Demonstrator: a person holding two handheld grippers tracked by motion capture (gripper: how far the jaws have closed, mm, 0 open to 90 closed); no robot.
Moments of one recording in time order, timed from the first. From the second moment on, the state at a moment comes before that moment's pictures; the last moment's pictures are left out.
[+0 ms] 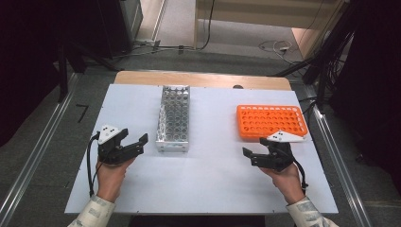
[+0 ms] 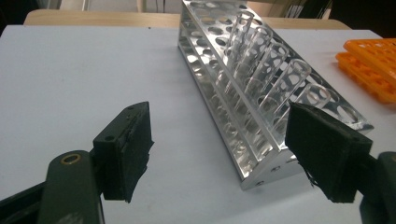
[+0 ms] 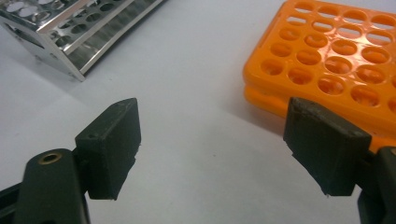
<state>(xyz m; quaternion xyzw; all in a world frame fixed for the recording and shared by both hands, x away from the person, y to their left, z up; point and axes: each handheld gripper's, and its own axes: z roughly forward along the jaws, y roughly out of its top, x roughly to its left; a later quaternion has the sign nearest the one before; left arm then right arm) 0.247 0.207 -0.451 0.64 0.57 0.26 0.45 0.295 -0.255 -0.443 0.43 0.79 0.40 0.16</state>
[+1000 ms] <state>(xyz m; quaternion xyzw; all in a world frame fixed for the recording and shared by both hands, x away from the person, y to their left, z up) 0.219 0.224 -0.457 0.63 0.57 0.28 0.44 0.283 -0.303 -0.449 0.47 0.77 0.39 0.19</state>
